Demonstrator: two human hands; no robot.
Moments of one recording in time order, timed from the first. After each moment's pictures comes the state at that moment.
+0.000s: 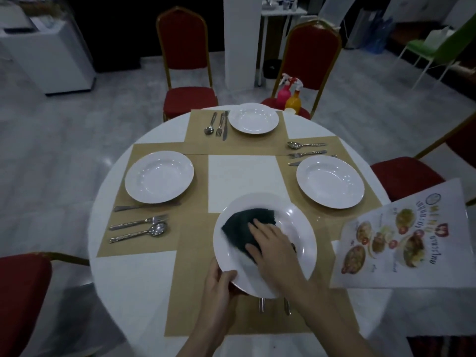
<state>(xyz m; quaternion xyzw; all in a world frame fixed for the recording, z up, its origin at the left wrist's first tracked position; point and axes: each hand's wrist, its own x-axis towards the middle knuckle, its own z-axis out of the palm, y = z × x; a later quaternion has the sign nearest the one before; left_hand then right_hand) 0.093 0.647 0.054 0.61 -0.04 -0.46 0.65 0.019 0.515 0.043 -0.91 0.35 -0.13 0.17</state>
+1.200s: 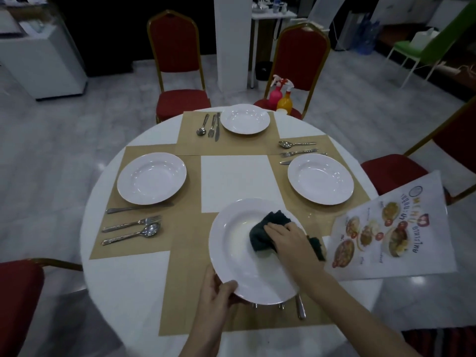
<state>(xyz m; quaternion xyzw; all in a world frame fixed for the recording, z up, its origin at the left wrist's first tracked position) 0.078 0.666 0.064 0.61 -0.08 -0.46 0.63 -0.026 0.481 0.035 -0.94 0.30 -0.16 0.05</state>
